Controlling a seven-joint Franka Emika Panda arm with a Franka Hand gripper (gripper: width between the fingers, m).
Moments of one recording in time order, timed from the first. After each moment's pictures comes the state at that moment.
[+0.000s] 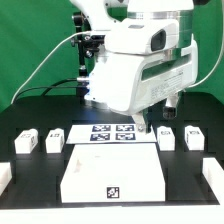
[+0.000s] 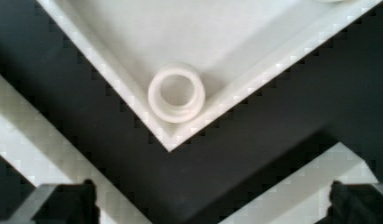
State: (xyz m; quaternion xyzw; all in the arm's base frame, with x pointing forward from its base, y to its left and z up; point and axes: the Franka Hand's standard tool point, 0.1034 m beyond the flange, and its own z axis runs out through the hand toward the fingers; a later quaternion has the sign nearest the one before) arm 0.566 0.056 0.114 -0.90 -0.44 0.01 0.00
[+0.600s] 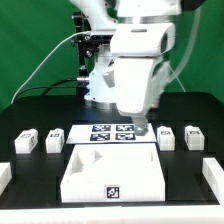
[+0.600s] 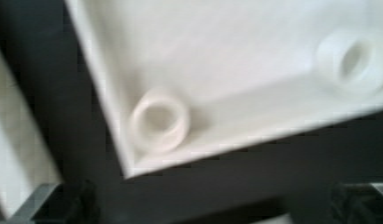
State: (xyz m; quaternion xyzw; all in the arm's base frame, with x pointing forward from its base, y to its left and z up) arm 0.521 0.023 0.100 -0.75 -0.66 0.00 0.00
